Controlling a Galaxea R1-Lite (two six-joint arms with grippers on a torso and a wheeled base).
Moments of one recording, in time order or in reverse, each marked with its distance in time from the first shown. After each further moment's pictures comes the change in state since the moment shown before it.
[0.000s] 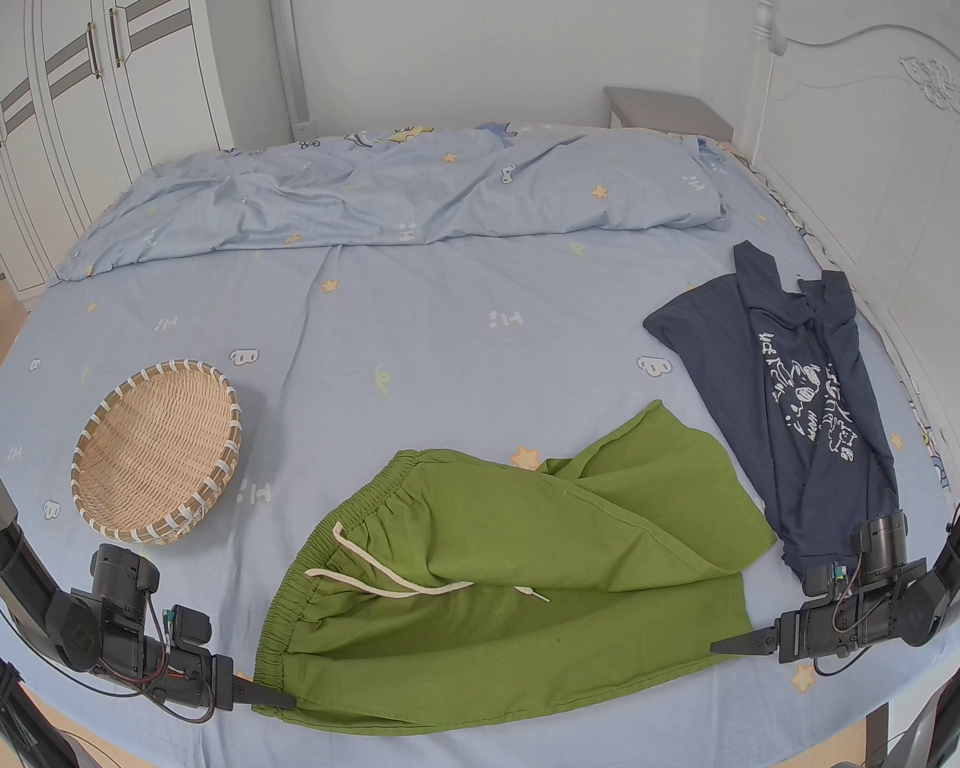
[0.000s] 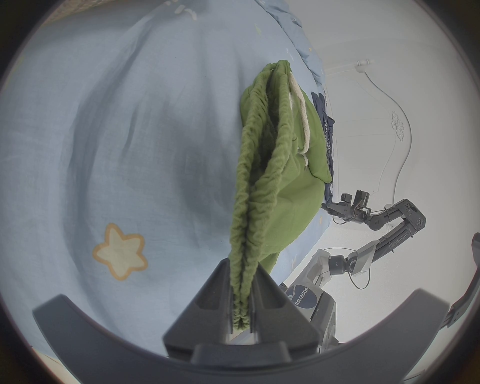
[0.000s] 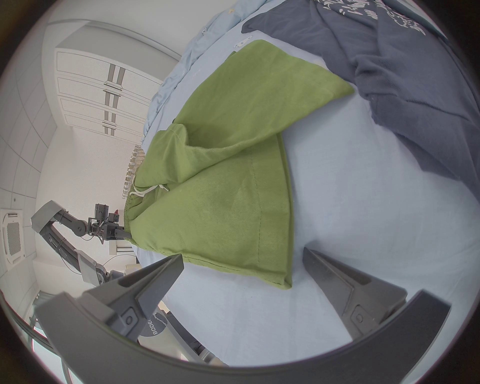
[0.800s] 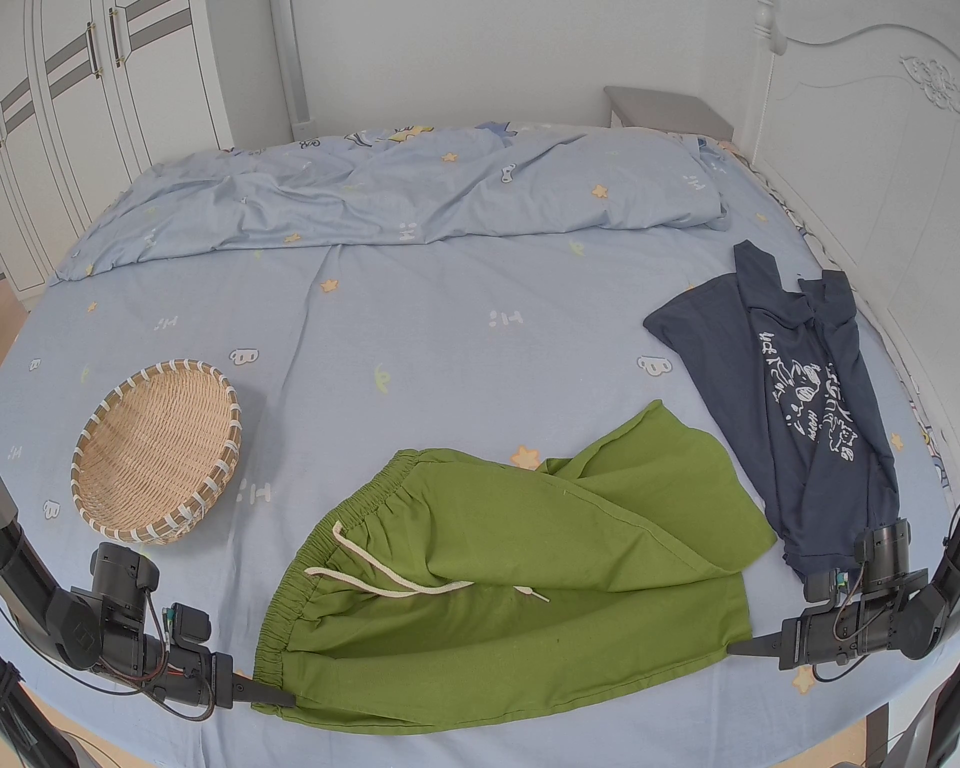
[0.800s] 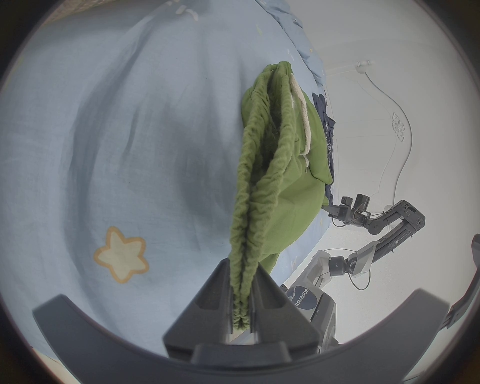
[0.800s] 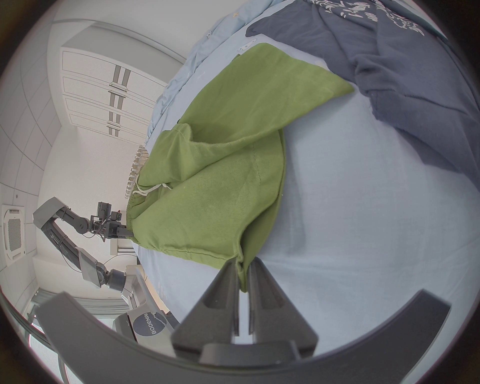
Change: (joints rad) left arm 0.004 0.003 -0.007 0.002 0.000 -0.001; right arm -0.005 0.021 0.066 -0.144 0.012 0.008
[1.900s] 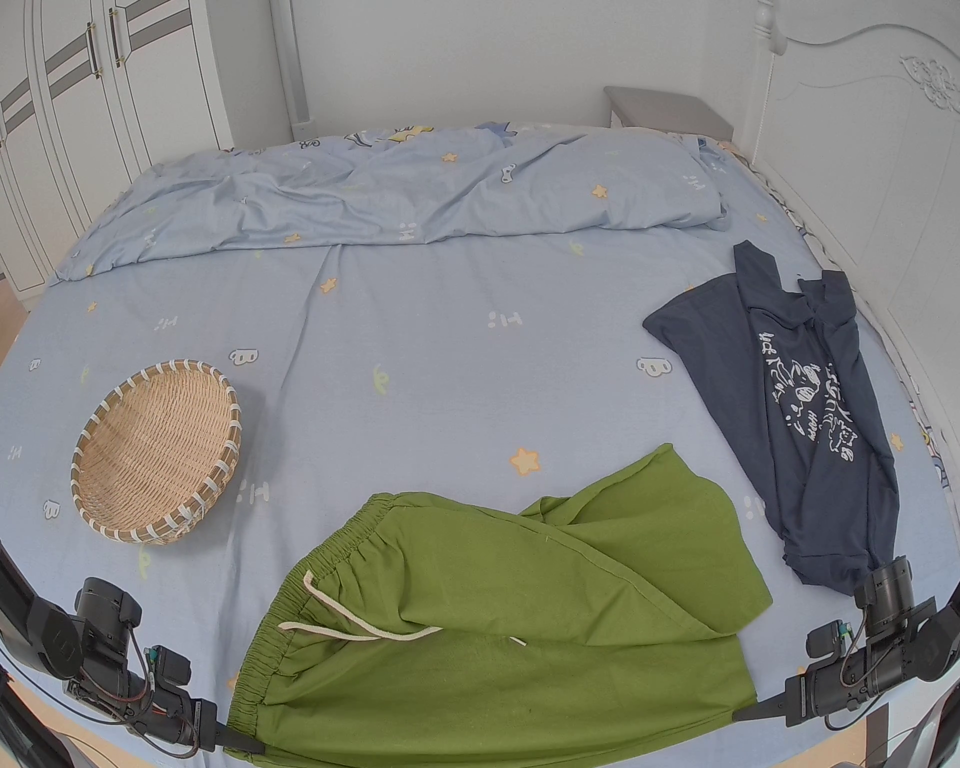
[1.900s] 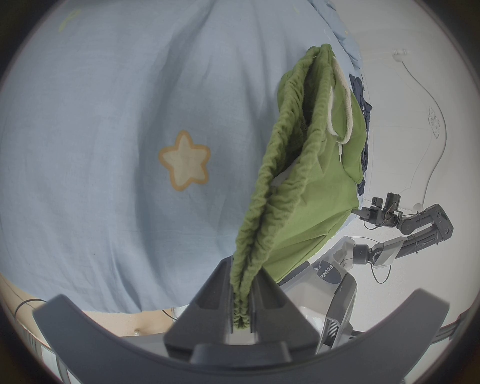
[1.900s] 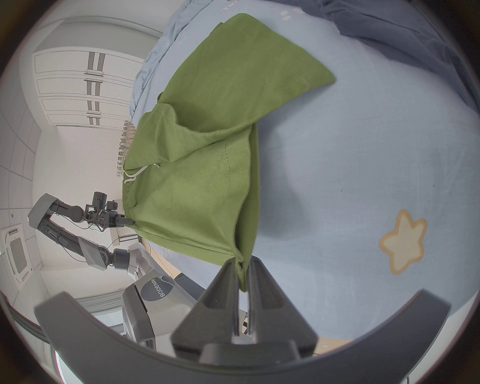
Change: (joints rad) left arm 0.106 -0.065 0.065 0.247 0.209 0.158; right arm 0.034 -0.125 0.100 0.265 -0.076 -0.017
